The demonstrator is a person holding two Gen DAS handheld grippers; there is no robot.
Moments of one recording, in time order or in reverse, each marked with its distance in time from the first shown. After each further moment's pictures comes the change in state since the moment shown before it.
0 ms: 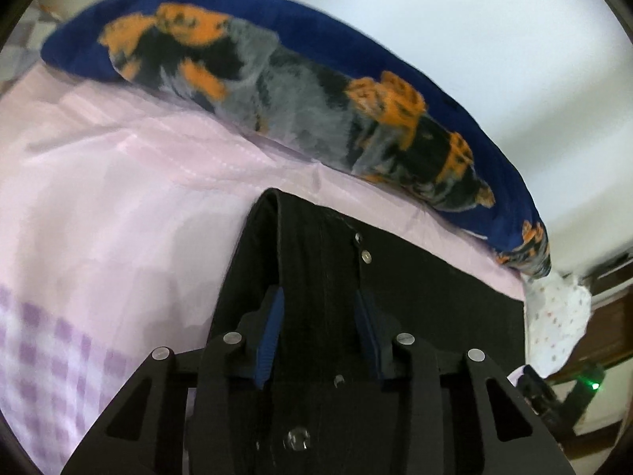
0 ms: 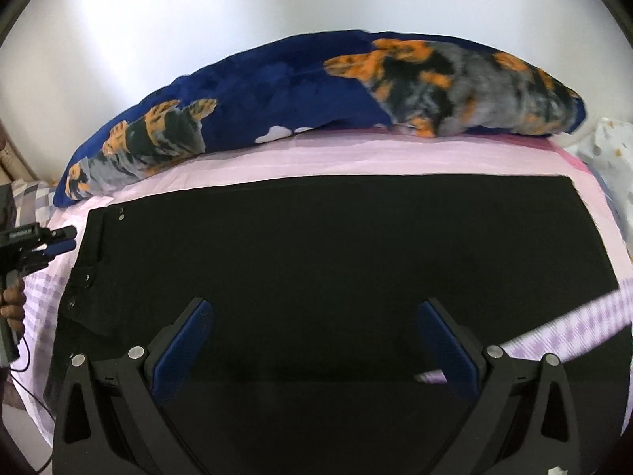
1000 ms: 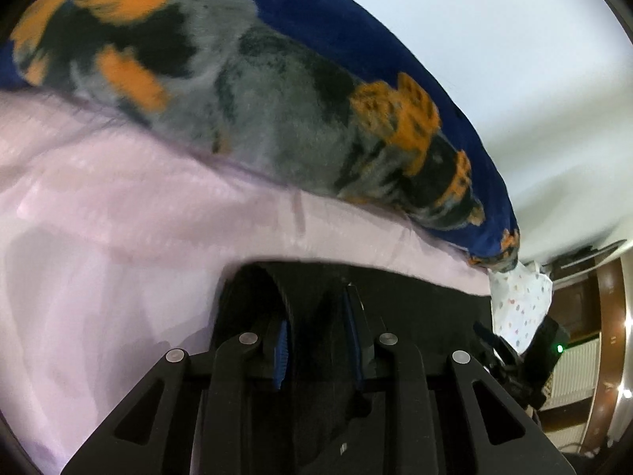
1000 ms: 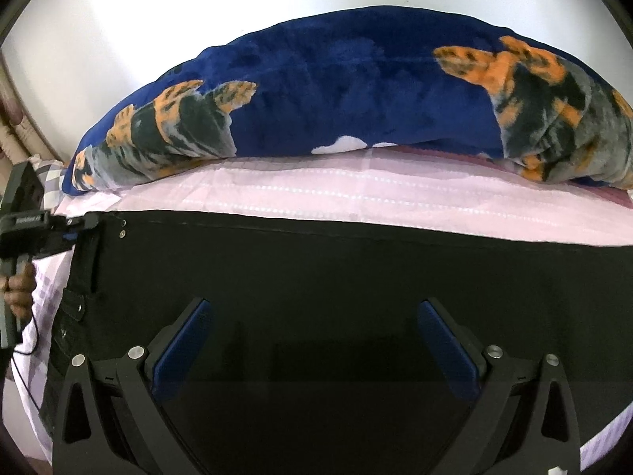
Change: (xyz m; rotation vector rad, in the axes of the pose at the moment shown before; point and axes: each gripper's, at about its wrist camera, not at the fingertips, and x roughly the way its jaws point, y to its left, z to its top) left arm 0.049 0.015 0.047 0.017 0.108 -0.174; right arm 0.082 0.039 0.057 -0.114 0.037 0.124
